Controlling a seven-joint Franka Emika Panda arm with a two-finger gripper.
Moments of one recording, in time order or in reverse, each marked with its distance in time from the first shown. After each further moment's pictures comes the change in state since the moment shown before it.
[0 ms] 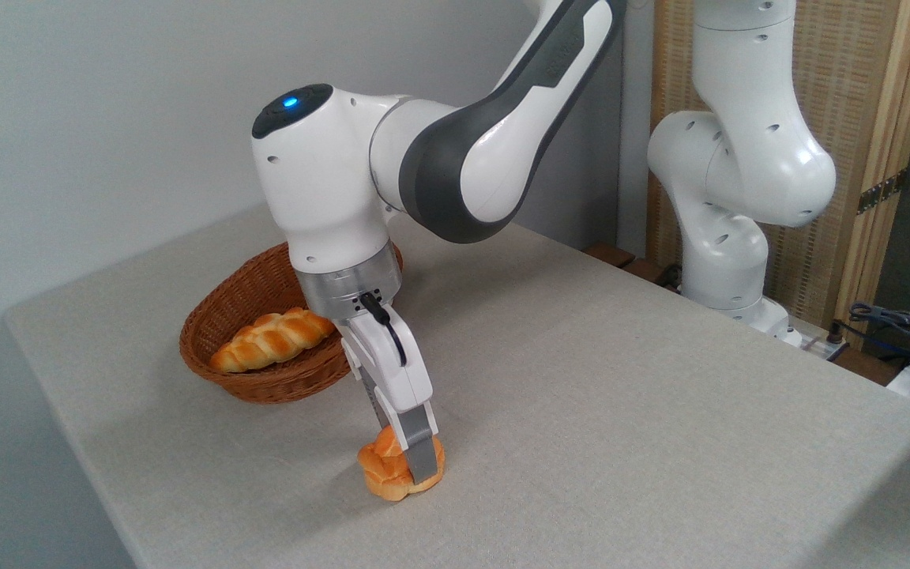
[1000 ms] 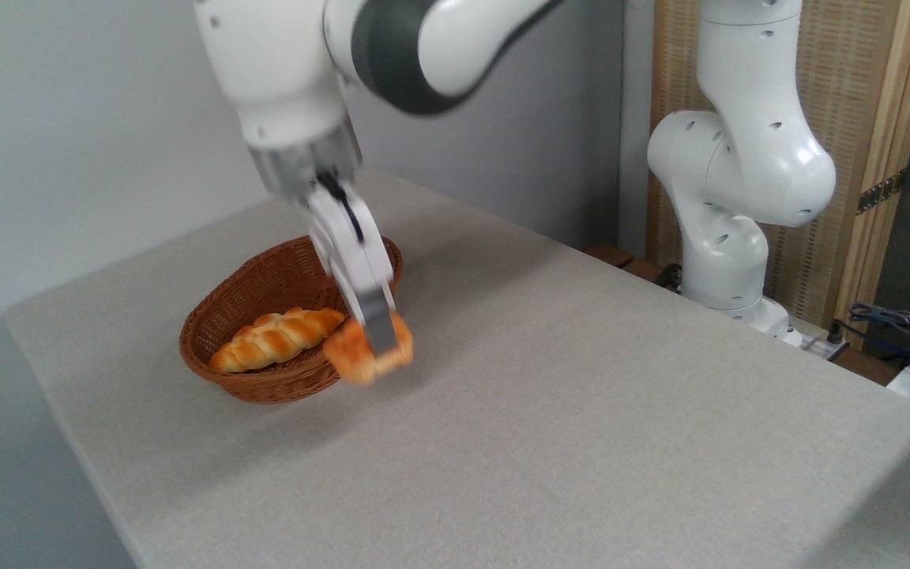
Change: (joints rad) arm -0.002 -0.074 -0.089 0.217 -0.138 -0.353 -0.019
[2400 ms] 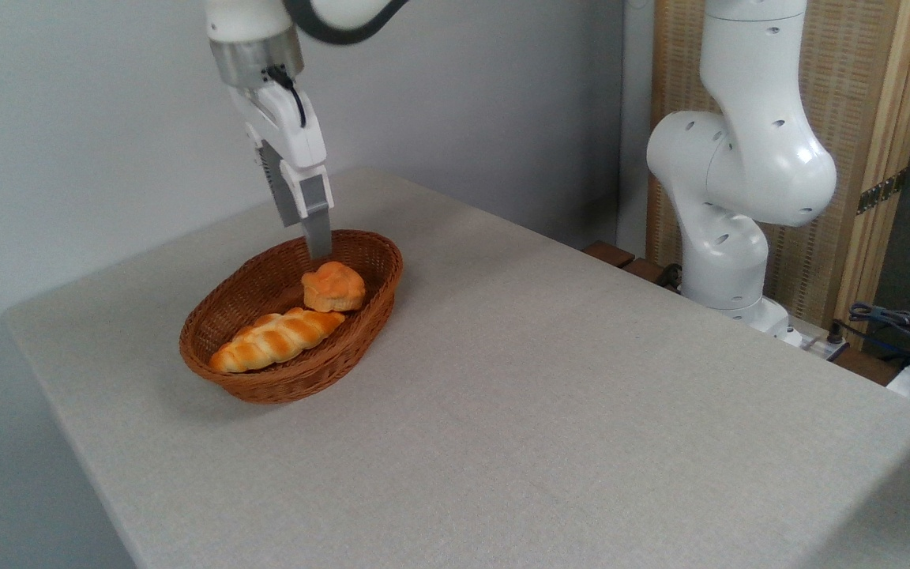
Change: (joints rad) arm 0.022 -0.036 -0.311 0.017 -0.040 0.093 -0.358
